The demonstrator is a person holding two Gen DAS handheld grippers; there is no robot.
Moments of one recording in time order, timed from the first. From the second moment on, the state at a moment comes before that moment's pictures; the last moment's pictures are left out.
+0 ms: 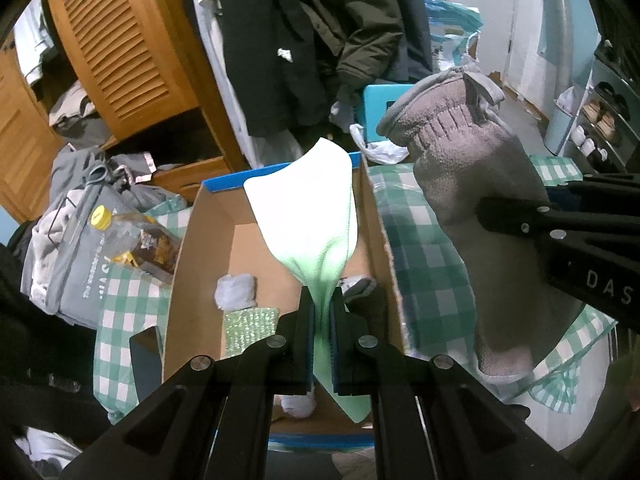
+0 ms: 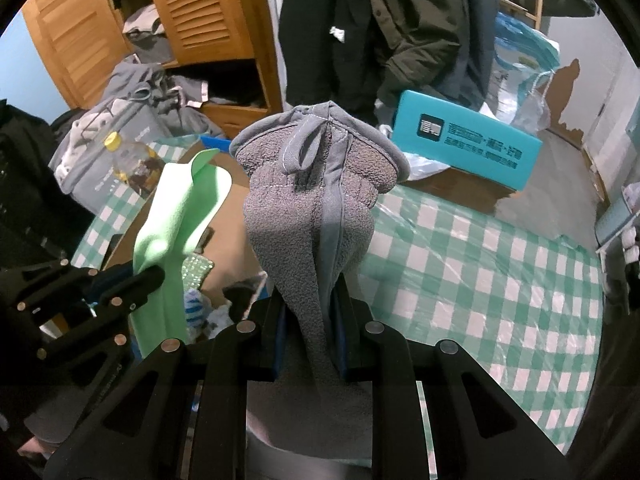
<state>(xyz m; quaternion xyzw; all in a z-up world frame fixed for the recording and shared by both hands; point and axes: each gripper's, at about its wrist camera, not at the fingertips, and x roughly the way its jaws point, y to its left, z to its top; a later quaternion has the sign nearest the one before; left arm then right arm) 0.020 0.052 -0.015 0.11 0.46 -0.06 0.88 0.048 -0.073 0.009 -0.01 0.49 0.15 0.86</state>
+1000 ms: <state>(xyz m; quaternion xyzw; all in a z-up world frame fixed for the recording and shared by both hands) 0.035 0.131 -0.039 0.06 0.49 0.00 0.87 0.079 0.024 -0.017 -0.03 0.52 0.20 0.83</state>
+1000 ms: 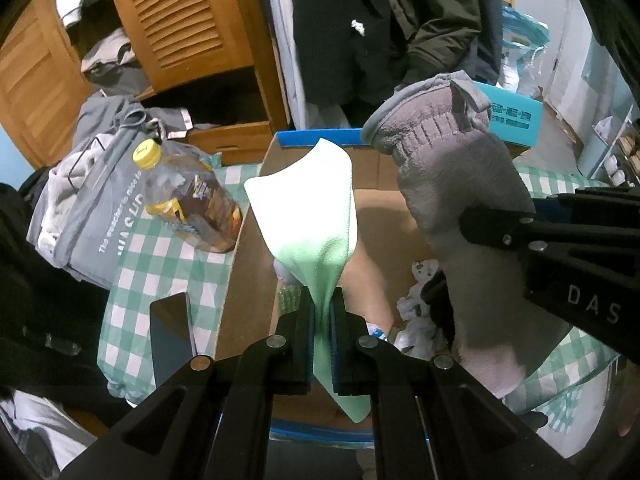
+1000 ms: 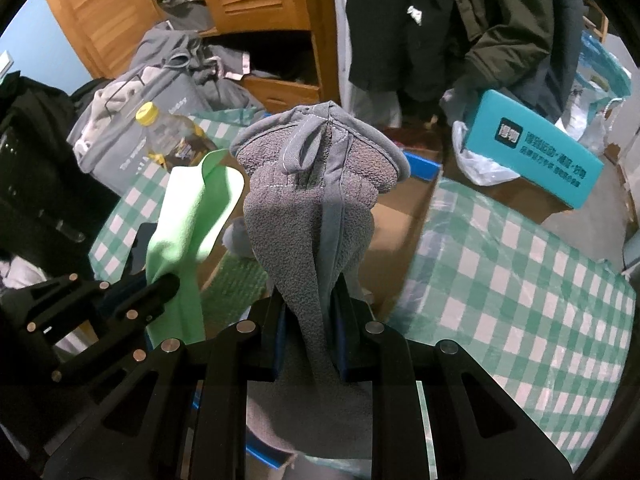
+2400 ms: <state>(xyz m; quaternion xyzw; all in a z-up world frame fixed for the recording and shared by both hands) 0.011 0.114 0.006 0.09 0.44 0.00 0.89 0.044 -0.039 0.026 -0.01 0.48 0.14 0.87</state>
